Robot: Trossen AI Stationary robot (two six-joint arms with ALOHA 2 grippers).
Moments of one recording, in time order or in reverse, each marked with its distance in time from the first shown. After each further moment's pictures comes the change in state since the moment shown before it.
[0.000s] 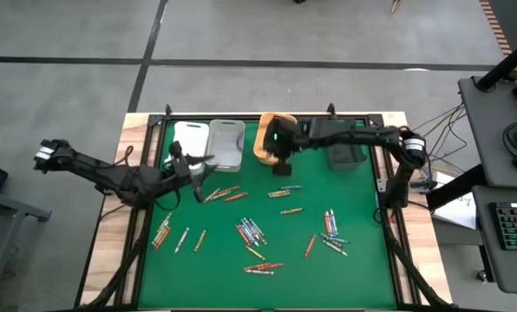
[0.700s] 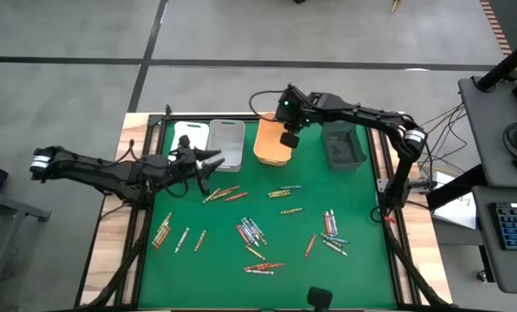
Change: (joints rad) left arm 0.158 0.043 0.001 0.031 0.256 -0.204; right arm -0.237 0.016 0.009 -0.023 -0.012 -0.035
